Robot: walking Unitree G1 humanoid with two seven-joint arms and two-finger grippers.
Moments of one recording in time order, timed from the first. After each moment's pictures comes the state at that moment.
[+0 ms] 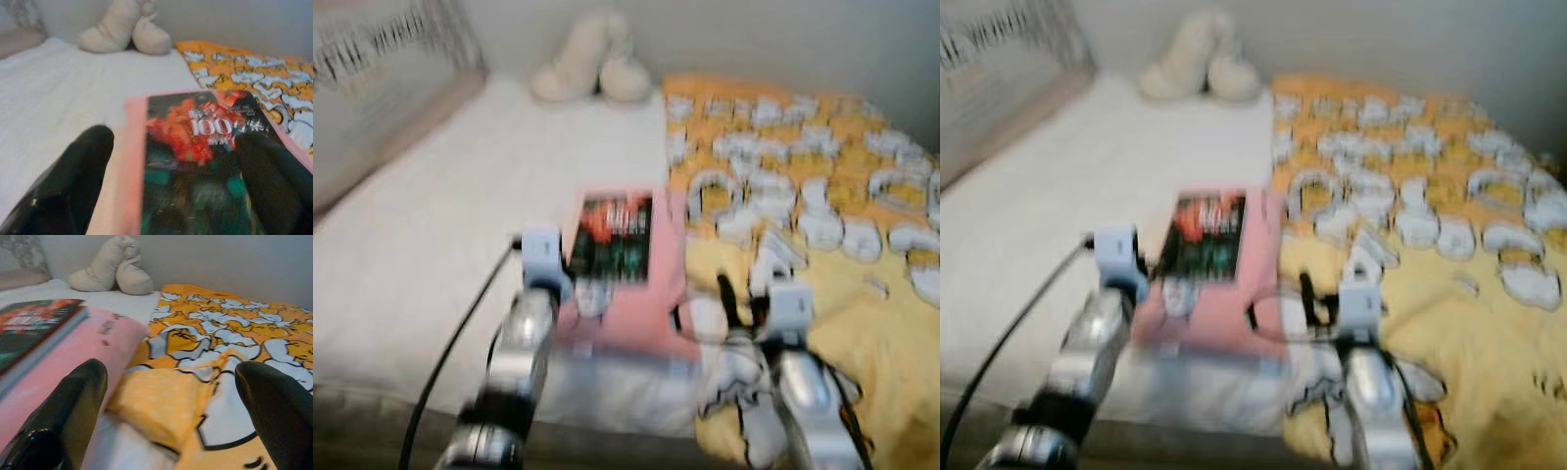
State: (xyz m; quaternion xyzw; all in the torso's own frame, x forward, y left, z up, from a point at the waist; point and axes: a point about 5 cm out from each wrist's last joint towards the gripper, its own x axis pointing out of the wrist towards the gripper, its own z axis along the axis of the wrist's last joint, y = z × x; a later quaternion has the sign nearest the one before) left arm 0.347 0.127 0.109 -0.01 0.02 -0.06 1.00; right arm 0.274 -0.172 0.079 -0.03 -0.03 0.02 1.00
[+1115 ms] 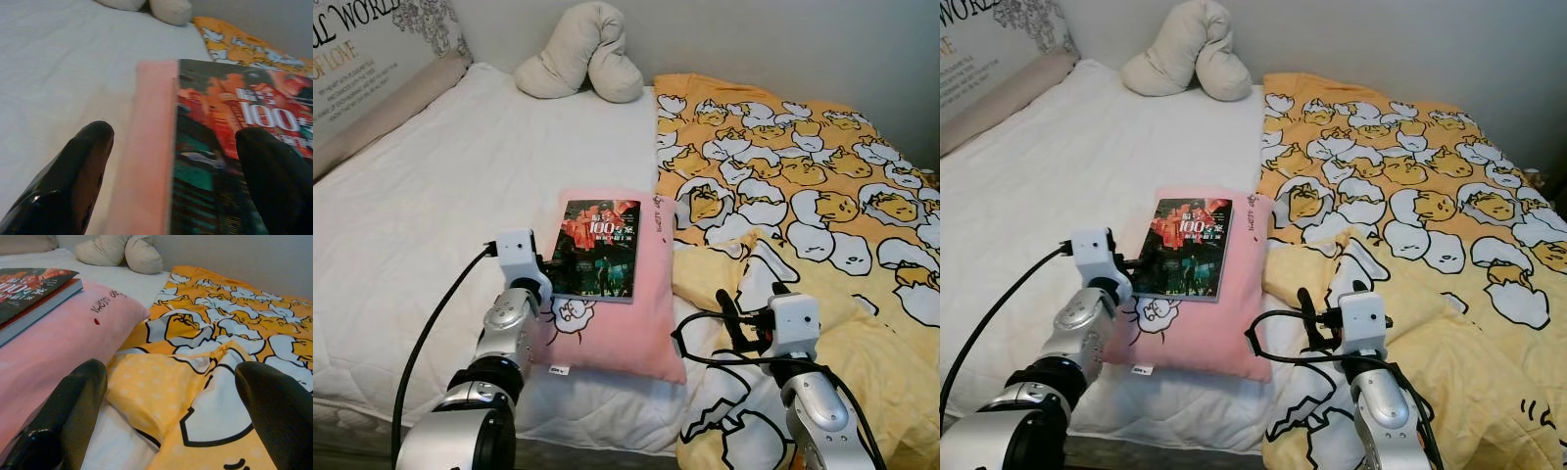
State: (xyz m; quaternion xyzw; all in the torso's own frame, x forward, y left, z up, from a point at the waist) left arm 0.357 0.163 0.084 -0.09 0.06 -0.02 0.99; right arm 0.254 -0.173 0.078 -0.05 0.01 0.06 1.00
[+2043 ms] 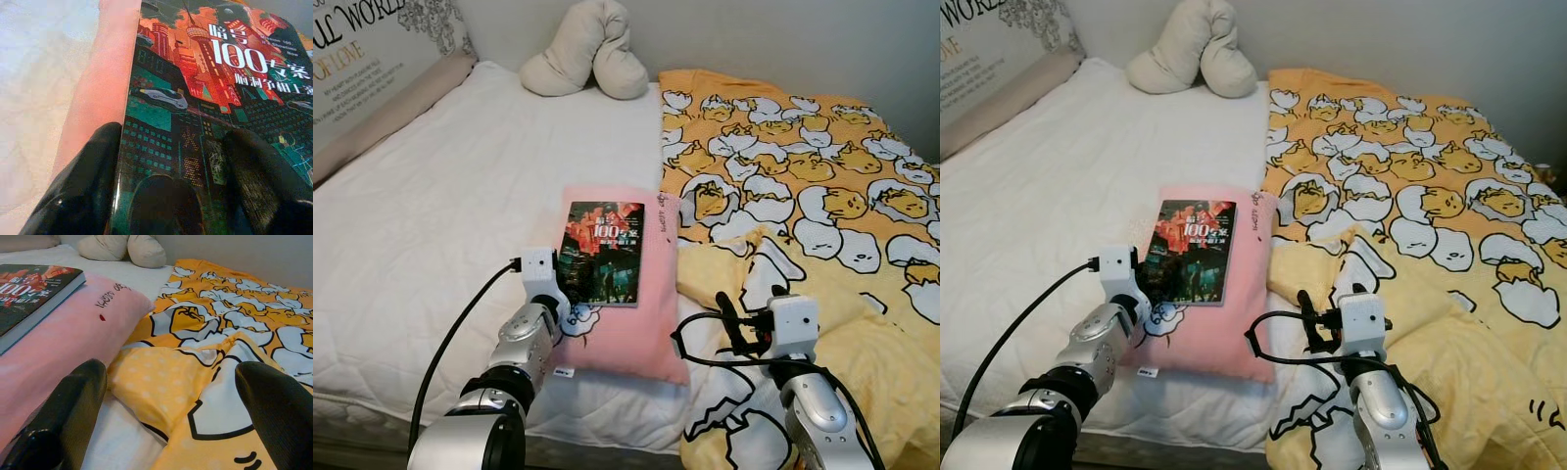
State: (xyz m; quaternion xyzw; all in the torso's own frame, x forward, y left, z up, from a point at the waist) left arm 0.347 0.141 0.061 -0.11 0.13 -0.10 0.98; right arm 0.253 -0.172 0.076 -0.04 0.02 0.06 1.00
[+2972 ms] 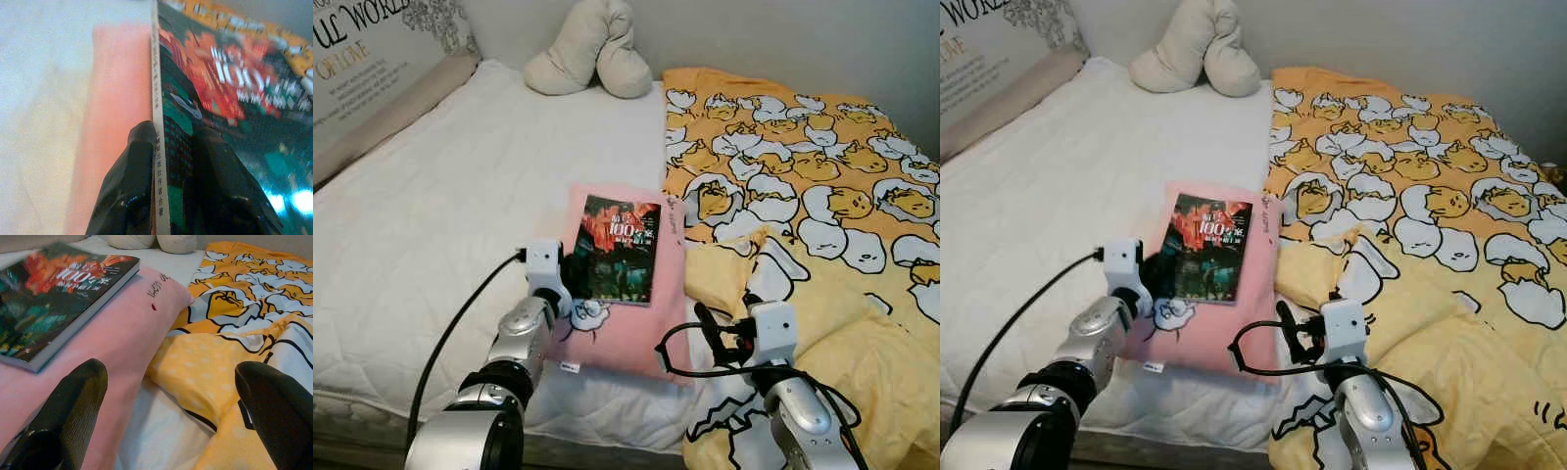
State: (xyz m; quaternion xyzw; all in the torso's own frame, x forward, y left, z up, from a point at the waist) left arm 0.354 0.142 0.078 -0.06 0.07 -0.12 0.99; right arm 0.251 -0.154 0.065 -0.01 0.05 0.11 0.99
